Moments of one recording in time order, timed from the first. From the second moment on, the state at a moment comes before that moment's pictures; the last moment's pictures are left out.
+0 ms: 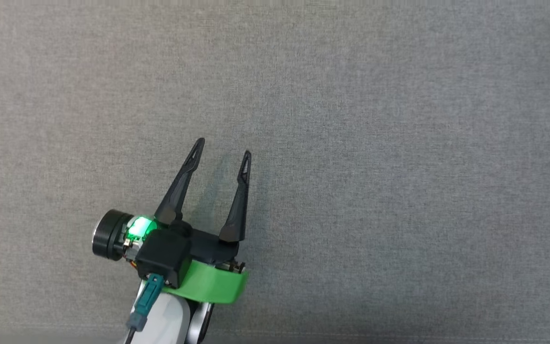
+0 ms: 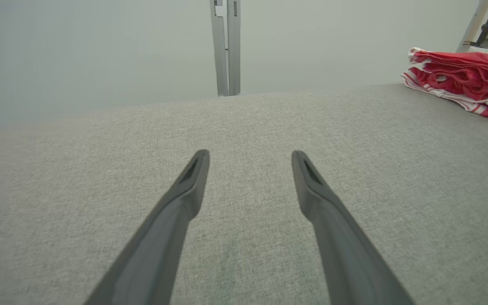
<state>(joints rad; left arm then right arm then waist) -0.20 0.05 -0.37 -0.05 -0.07 0.00 -0.26 -0.93 -0.92 0.37 0.69 0.69 0.13 -0.21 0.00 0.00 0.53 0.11</state>
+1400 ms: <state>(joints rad) 0.20 0.05 -0.16 0.04 -0.14 -0.03 -0.26 0.15 -0.08 0.07 0.09 0.12 0.13 -0.26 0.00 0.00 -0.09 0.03</state>
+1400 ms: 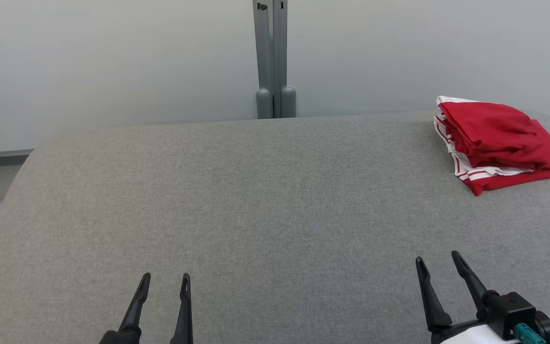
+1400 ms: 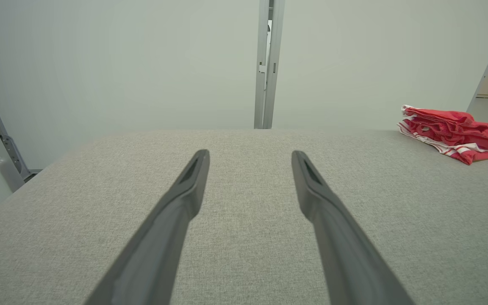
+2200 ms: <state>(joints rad) 0.20 0.05 -0.18 0.06 -0.14 -0.02 -0.26 0.15 -0.08 0.08 0.09 0.13 0.13 -0.26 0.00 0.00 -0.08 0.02</state>
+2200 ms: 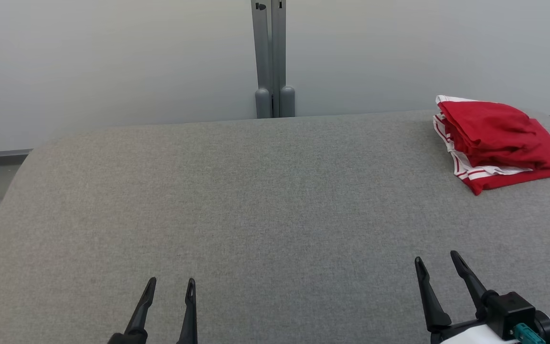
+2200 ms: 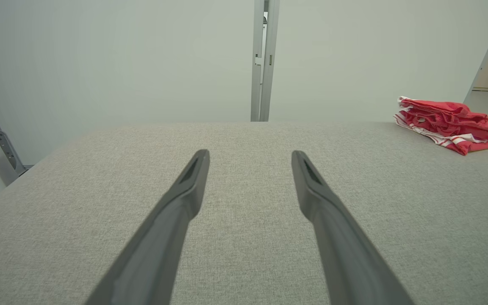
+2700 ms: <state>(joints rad) 0.20 0.05 -0.19 0.06 -0.14 -0.01 -0.26 0.15 -0.08 0.08 0.09 0.13 0.13 -0.26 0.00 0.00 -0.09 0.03</state>
